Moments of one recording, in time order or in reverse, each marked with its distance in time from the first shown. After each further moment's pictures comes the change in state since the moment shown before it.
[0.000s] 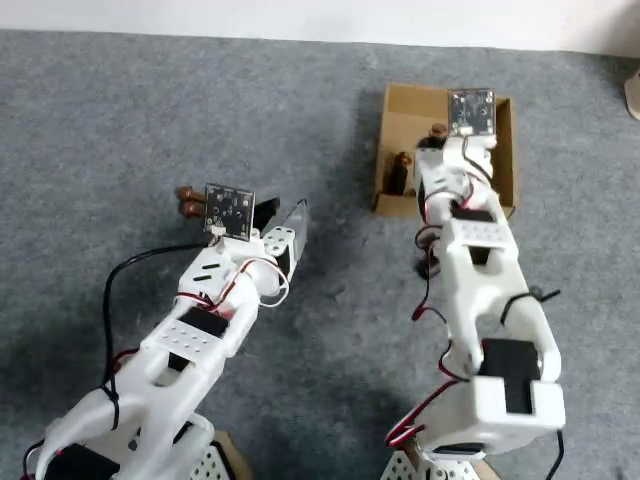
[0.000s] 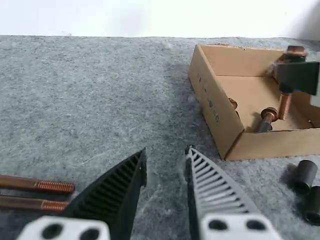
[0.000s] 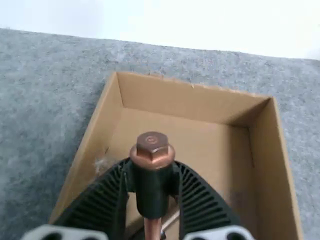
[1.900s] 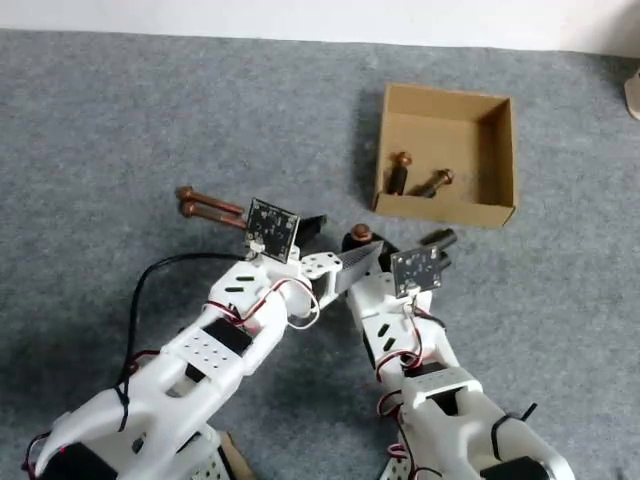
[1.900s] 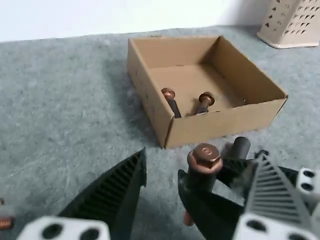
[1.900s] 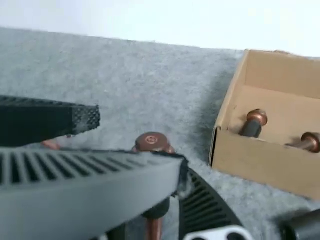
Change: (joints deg) left arm 12.5 -0.2 0.0 -0.1 0.1; right arm -18.9 -35.6 64.8 -41.2 -8.5
